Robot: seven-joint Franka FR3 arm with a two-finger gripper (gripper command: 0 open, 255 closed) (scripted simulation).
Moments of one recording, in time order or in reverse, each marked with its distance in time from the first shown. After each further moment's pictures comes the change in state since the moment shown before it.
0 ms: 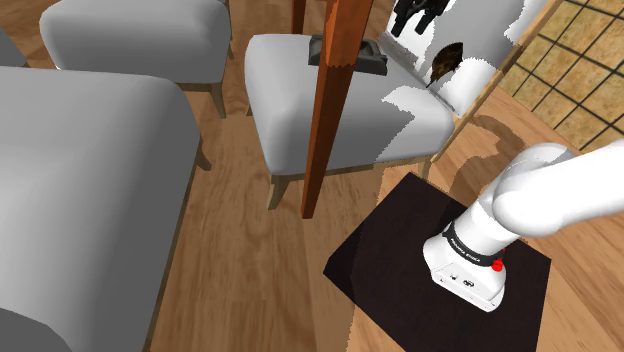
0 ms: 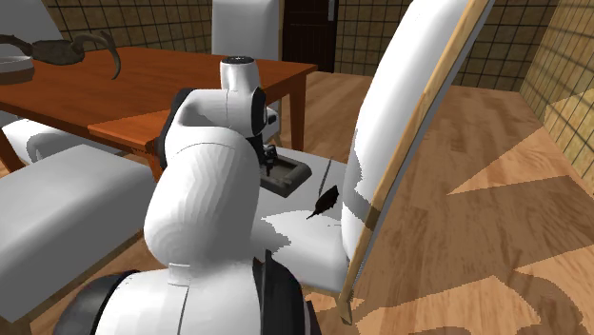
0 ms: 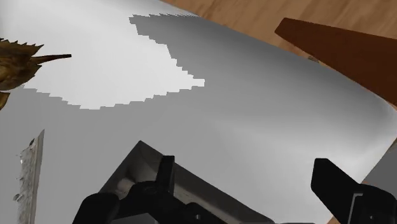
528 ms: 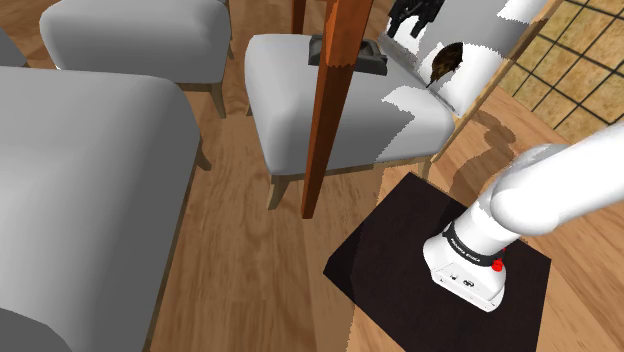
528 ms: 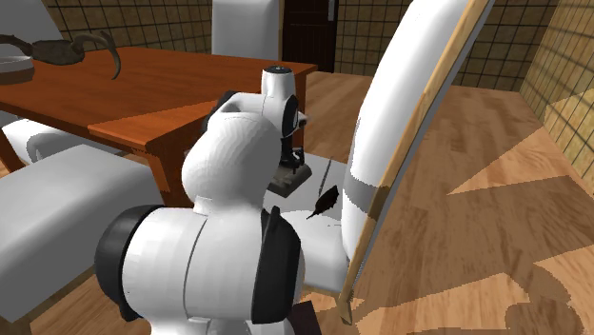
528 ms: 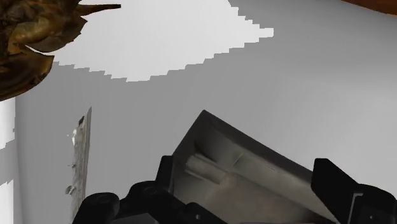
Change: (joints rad) arm -0.043 0.213 -0.133 0.093 0.013 0.119 -0.068
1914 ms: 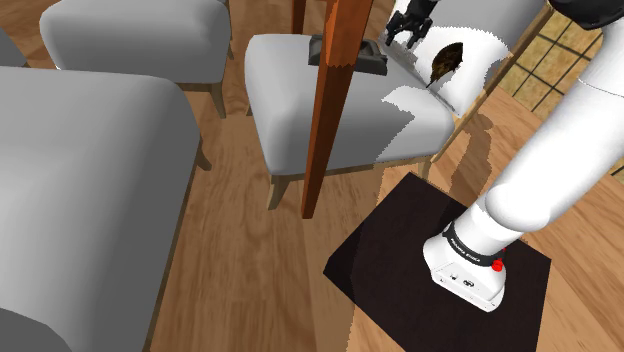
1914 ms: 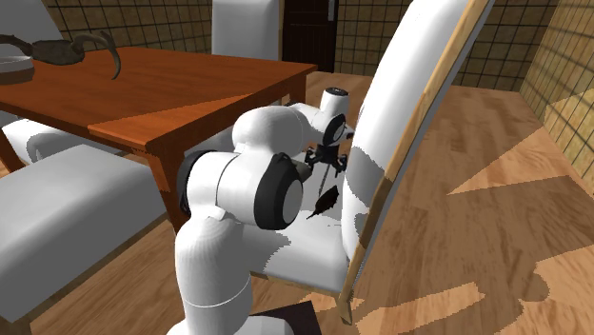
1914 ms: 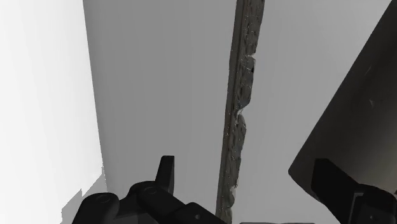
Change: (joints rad) arm -0.102 0.529 -0.207 0.338 0.260 0.134 -0.201
